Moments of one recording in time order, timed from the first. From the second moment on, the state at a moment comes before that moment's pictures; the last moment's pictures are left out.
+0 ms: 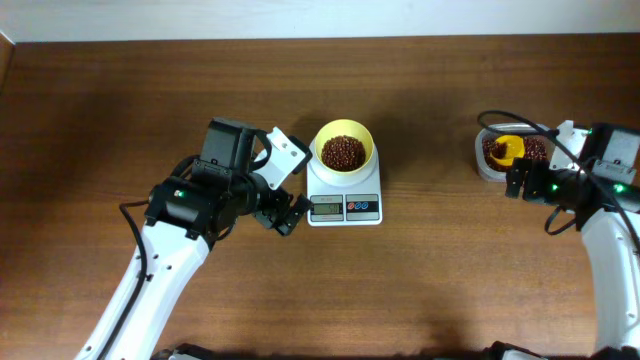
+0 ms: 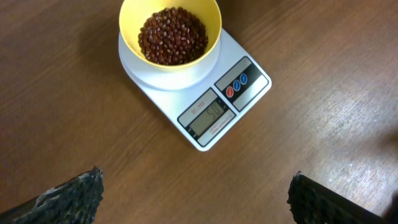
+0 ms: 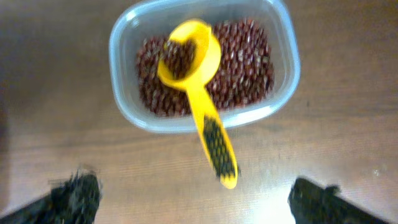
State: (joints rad) left arm -0.32 1.30 1.17 -0.87 0.29 0.34; right arm -0.33 1.37 1.04 -0.70 -0.13 -0.13
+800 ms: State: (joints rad) left arm -0.32 1.30 1.17 -0.87 0.29 0.34; right arm -0.33 1.42 1.72 -1.32 -0.15 -0.21
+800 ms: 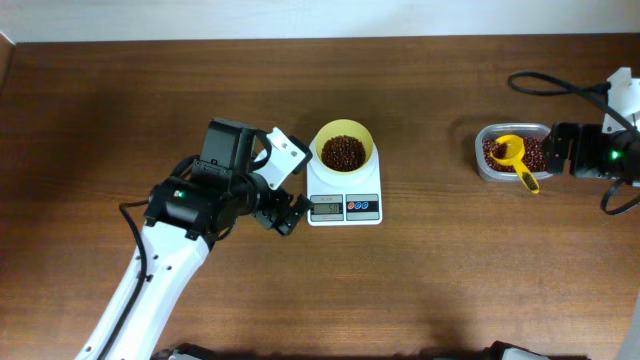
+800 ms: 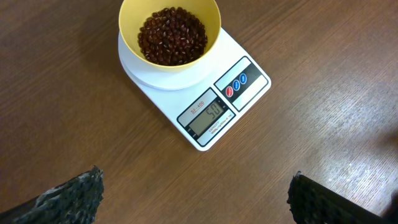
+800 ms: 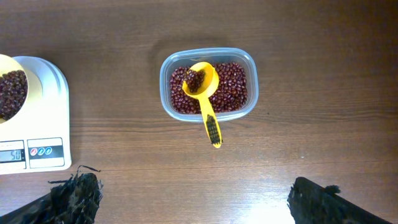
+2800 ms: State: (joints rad) left arm -0.71 1.64 1.17 -0.77 -0.19 -0.63; right arm -0.33 1.42 1.72 -1.32 -0.15 -0.21
